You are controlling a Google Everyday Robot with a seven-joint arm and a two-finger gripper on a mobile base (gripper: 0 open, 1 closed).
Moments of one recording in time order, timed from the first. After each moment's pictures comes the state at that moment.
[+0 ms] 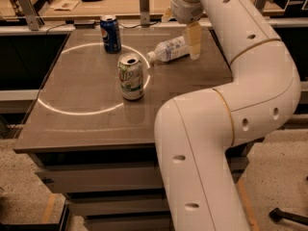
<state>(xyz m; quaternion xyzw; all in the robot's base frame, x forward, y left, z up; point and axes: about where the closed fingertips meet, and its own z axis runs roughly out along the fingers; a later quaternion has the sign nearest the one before) 0.761 -0.097 0.903 -0.85 0.50 -0.09 0.11</state>
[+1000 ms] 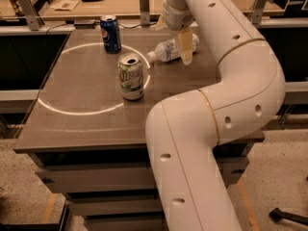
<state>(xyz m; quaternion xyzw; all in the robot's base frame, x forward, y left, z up) 0.765 -0.074 0.877 -0.86 0.50 -0.07 0.09</state>
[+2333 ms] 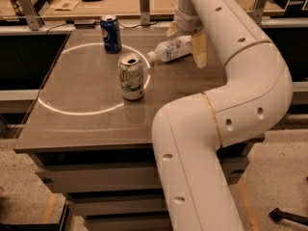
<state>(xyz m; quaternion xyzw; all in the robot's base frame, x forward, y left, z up) 0.763 -0.122 0.861 -0.86 0.50 -0.08 0.05</state>
